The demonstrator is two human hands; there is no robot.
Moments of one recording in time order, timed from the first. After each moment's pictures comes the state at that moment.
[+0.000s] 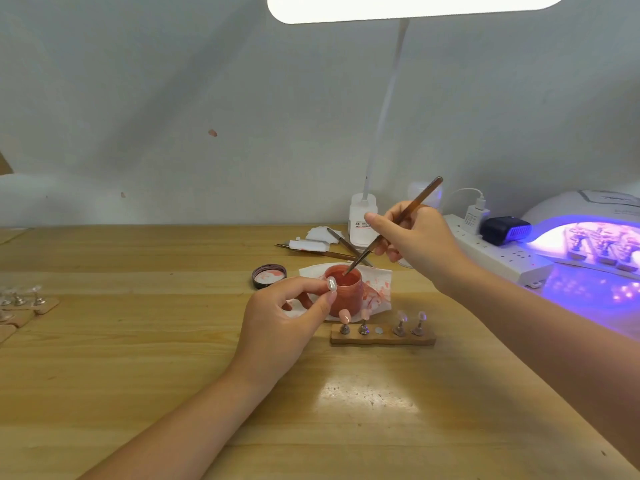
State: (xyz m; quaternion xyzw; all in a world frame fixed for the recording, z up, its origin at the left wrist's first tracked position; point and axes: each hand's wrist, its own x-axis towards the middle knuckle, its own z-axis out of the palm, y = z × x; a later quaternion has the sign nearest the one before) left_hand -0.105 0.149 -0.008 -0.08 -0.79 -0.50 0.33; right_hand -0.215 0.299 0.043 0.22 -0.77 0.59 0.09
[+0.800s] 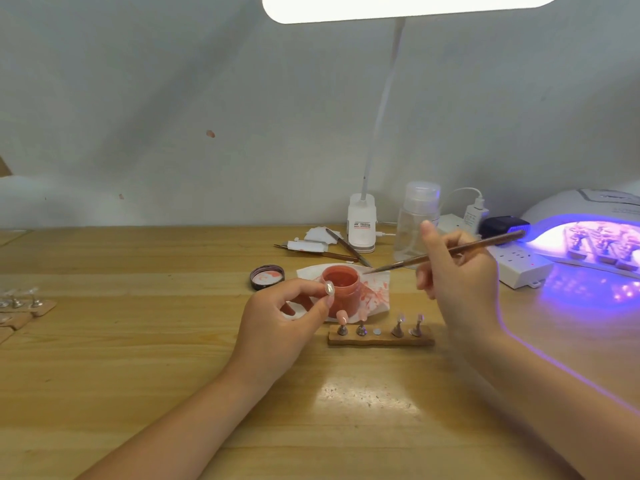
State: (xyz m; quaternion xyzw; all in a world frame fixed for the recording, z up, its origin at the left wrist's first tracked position) left_hand -0.106 0.148 -0.010 -0.06 -0.81 -0.51 0.29; right_hand -0.172 0.321 0.015 0.11 -0.65 0.72 0.21
